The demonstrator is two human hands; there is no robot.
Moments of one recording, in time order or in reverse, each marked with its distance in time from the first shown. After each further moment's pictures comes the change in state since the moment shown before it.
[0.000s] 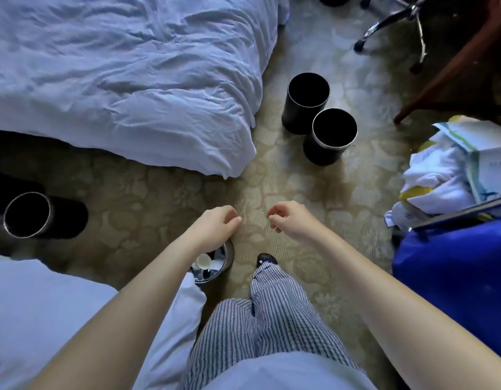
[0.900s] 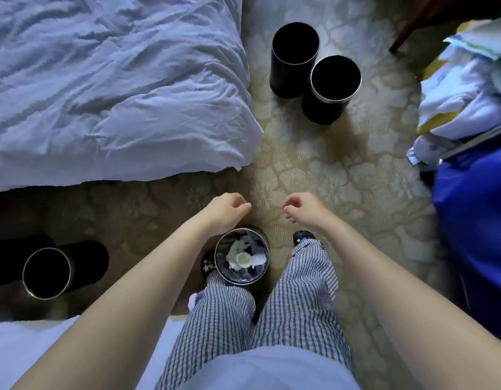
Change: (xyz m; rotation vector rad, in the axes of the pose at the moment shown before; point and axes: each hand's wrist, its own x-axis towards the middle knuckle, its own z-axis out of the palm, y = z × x) left_hand 0.090 -0.092 -0.073 0.174 -0.252 0.065; right_hand 0.080 -0.036 0.094 0.307 0.120 0.247
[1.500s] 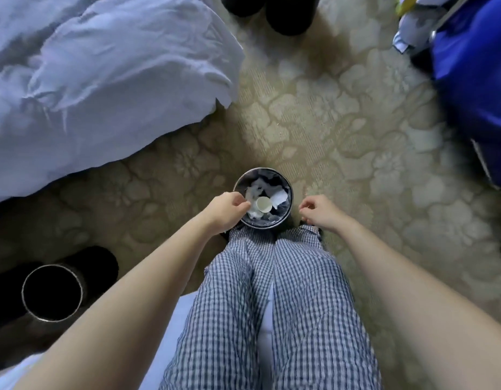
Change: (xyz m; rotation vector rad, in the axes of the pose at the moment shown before) left_hand -0.002 -0.195 0.074 0.239 -0.250 0.130; right_hand -0.038 0.077 0.238 0.240 0.106 0.365
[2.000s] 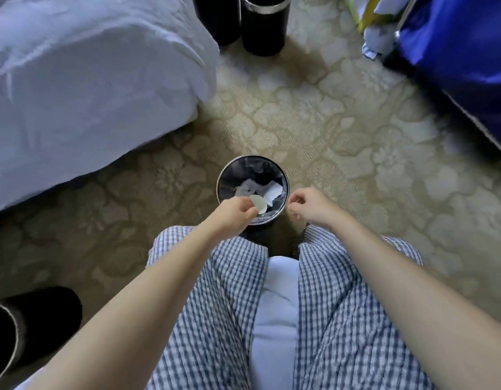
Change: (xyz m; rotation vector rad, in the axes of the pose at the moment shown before) left_hand 0.065 -0.079 0.178 0.103 0.173 0.239; right_hand 0.061 0.128 0.114 0.006 0.234 -0.230
